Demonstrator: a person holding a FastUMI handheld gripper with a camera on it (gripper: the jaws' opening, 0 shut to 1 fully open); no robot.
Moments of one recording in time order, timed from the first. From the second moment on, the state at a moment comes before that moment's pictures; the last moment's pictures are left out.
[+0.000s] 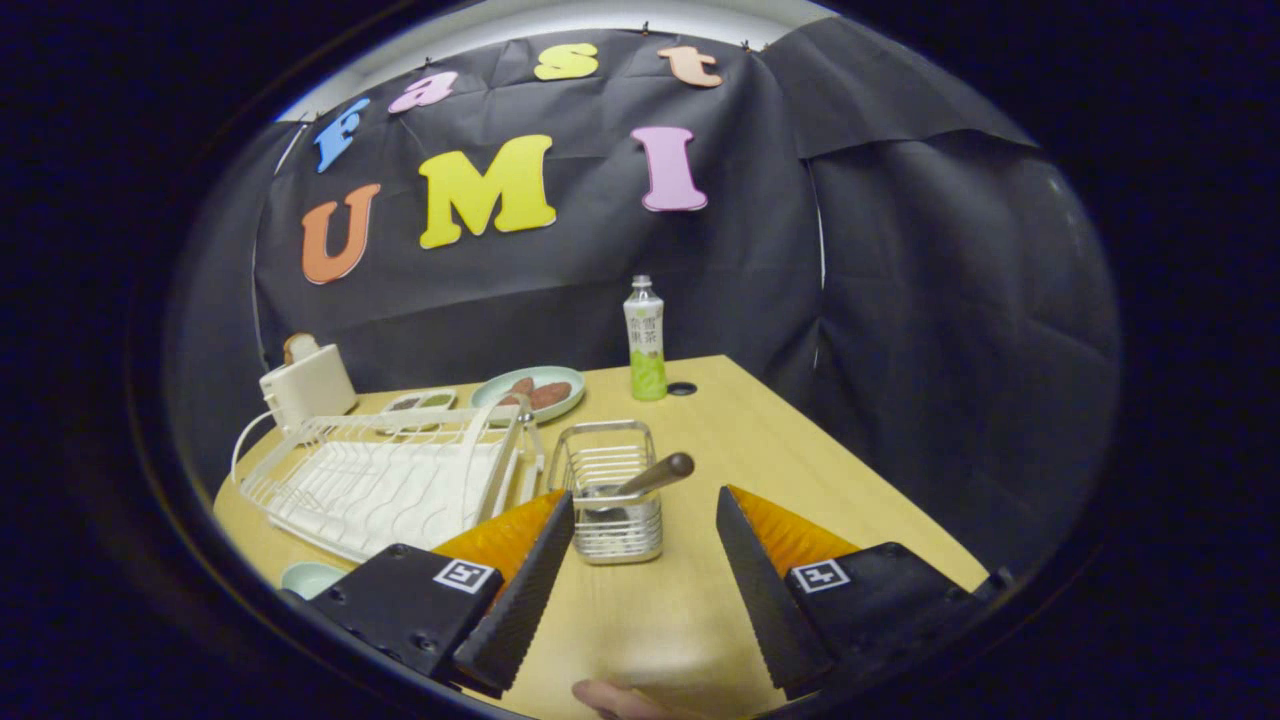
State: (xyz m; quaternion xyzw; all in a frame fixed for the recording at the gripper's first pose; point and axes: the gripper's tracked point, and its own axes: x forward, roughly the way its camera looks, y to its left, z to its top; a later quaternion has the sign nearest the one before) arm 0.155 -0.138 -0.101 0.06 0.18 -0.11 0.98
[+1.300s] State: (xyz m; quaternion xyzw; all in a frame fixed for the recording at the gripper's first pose) arm 0.181 -0.091 0.022 0.00 0.08 -0.08 0.99
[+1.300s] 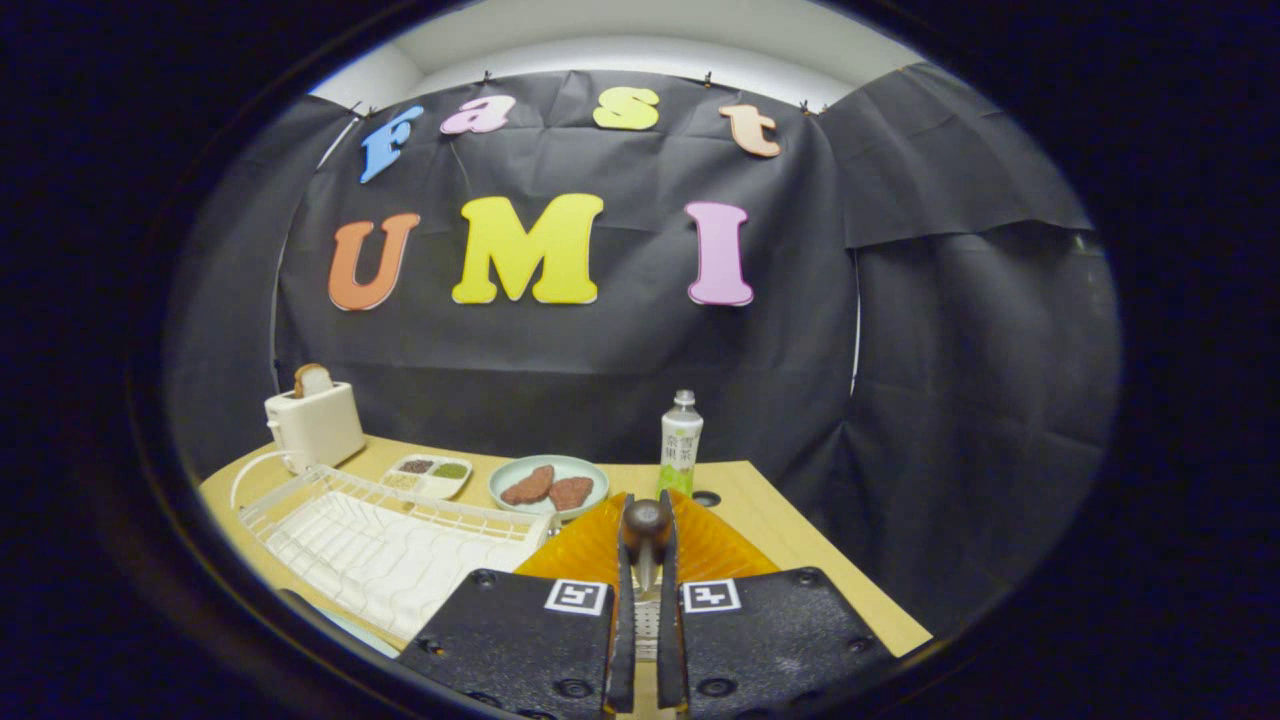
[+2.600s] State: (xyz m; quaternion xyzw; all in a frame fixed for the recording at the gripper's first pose) arm 0.055 0.149 -0.080 -0.02 0.16 0.11 0.98
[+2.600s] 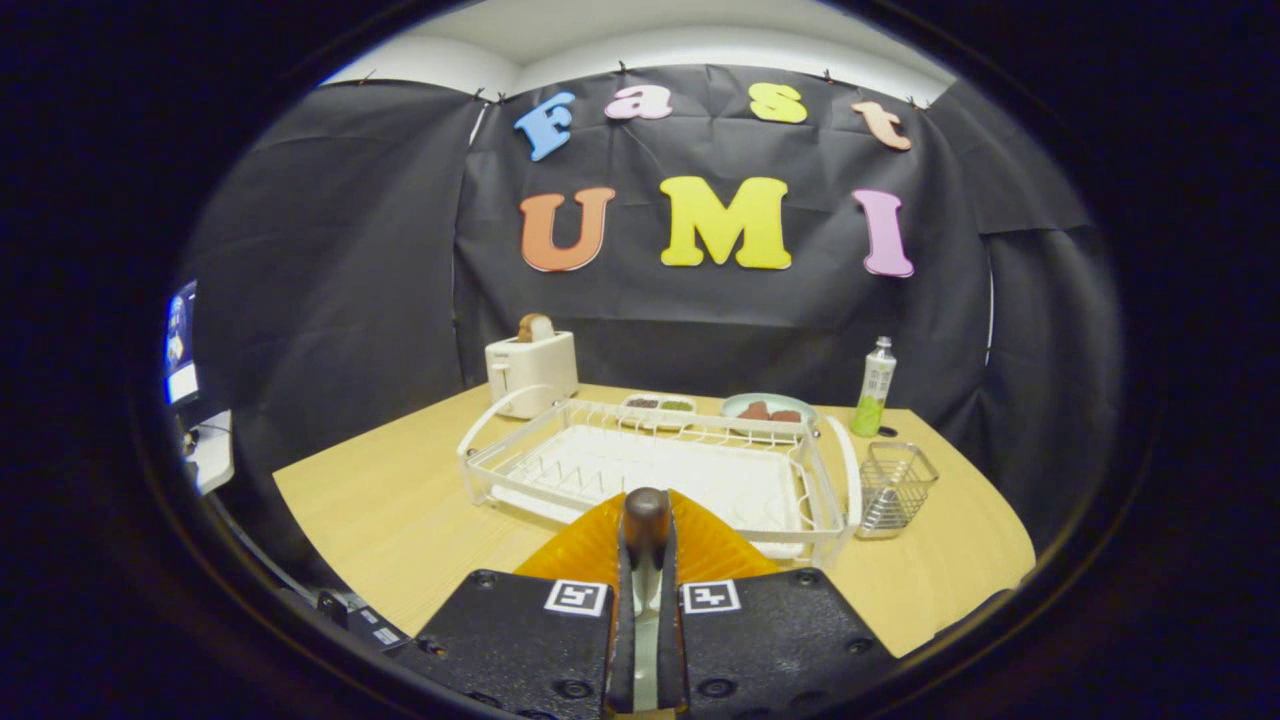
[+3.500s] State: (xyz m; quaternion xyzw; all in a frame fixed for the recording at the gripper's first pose) arm 0.045 0.074 -0.068 0.05 0.16 0.04 0.99
